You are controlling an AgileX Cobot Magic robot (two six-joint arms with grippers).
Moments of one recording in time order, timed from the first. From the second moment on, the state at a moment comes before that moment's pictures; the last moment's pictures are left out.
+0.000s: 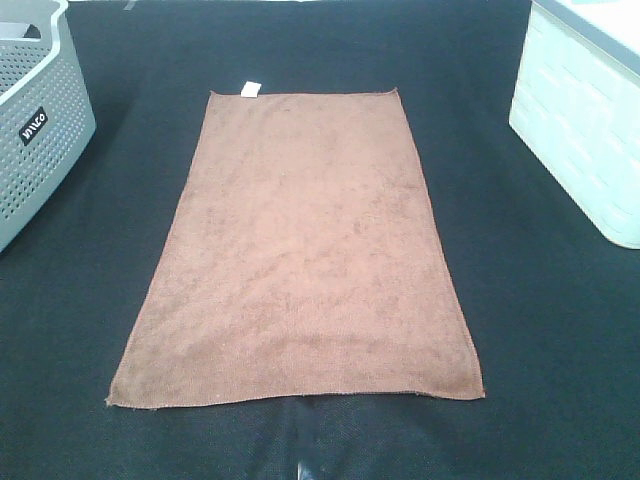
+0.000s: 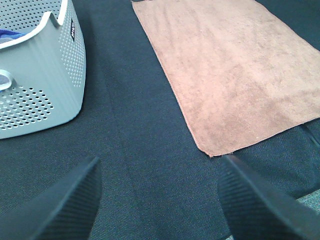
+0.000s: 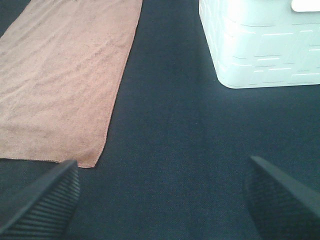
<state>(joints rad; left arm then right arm) -0.02 0.00 -0.50 -0.22 1.06 0.27 -0.02 -0.01 -0.51 0.09 1.07 -0.11</state>
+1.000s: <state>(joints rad) -0.02 0.00 -0.50 -0.22 1.06 0.27 -0.02 -0.01 -0.51 0.09 1.07 -0.11</state>
